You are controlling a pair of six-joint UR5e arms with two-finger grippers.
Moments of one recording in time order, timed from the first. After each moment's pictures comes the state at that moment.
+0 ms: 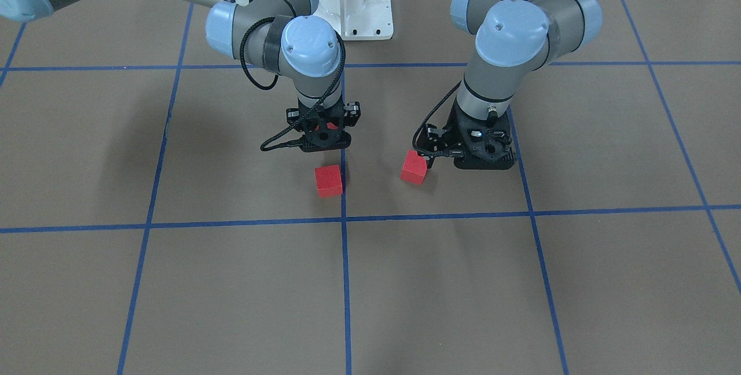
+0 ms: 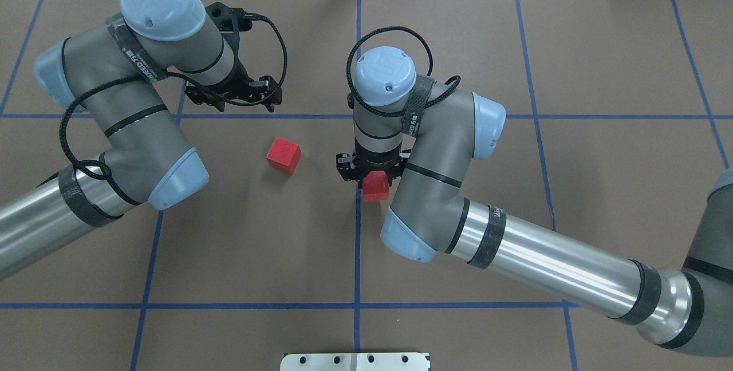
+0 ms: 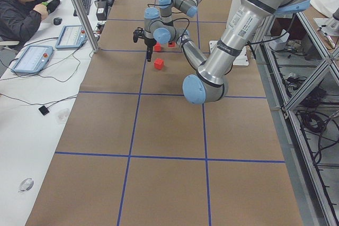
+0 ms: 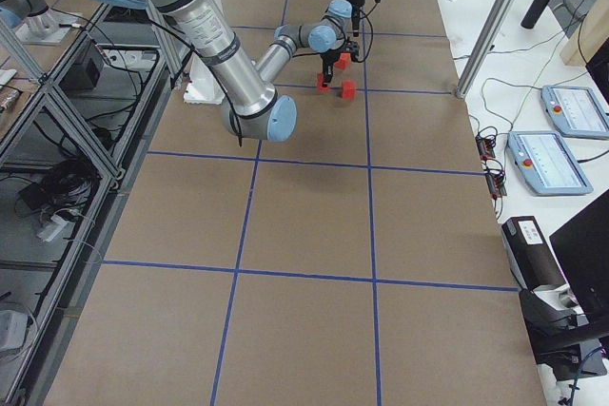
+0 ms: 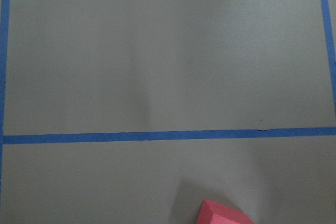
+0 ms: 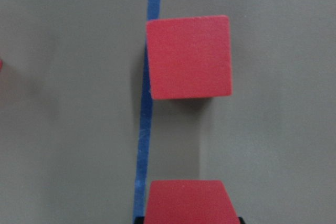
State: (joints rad) left arm -0.76 -2.20 -1.67 -1.61 -1.98 -1.01; right arm 0.54 -0.74 1.46 -1.63 2.06 1.08
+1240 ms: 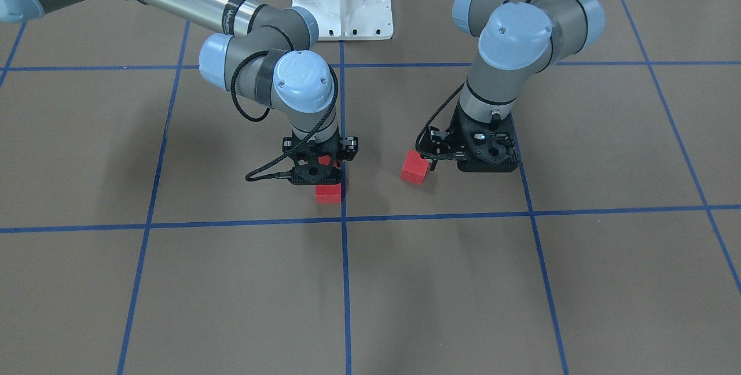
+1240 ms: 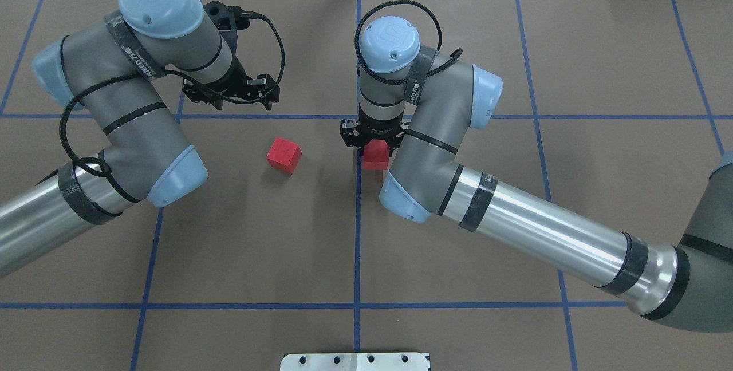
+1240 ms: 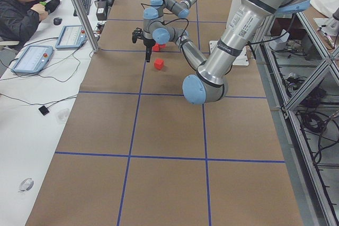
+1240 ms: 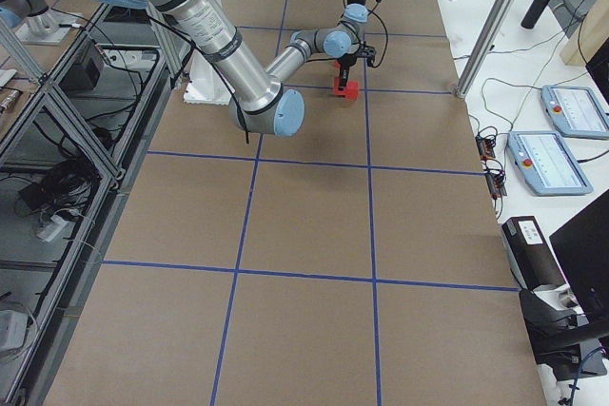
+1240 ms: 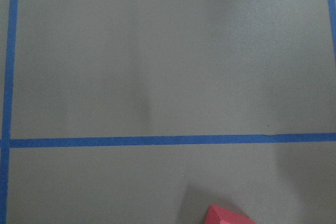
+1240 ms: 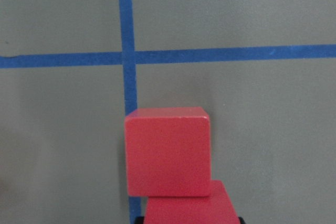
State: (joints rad) left arm -0.77 -2.20 -1.66 -1.61 -1.99 -1.01; right arm 0.61 -0.68 1.31 -1.53 2.06 1.15
